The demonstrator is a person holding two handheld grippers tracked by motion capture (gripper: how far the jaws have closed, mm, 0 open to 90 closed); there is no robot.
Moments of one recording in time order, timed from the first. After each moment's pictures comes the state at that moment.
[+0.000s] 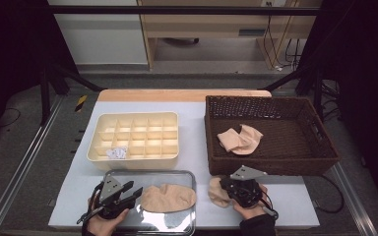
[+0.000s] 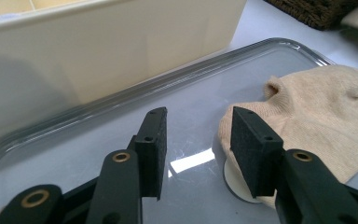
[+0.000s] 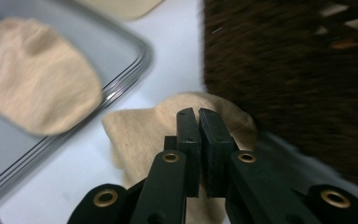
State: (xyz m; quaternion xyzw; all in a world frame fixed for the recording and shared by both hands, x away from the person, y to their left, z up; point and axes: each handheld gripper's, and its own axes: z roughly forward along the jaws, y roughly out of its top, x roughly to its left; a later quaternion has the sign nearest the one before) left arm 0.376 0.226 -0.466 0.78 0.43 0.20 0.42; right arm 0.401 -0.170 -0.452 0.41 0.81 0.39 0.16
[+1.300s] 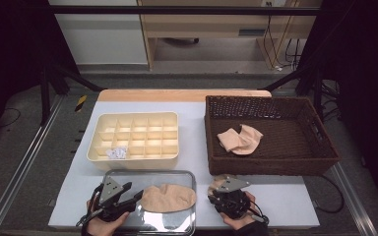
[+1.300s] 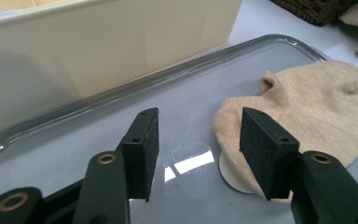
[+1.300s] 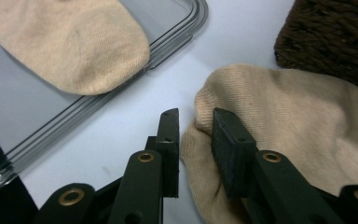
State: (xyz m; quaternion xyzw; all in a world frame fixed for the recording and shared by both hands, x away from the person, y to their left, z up) left arm 0.369 0.225 -0.463 0.78 0.43 0.21 0.41; right arm 0.384 -0.137 -0.477 0.37 0.85 0.35 0.14
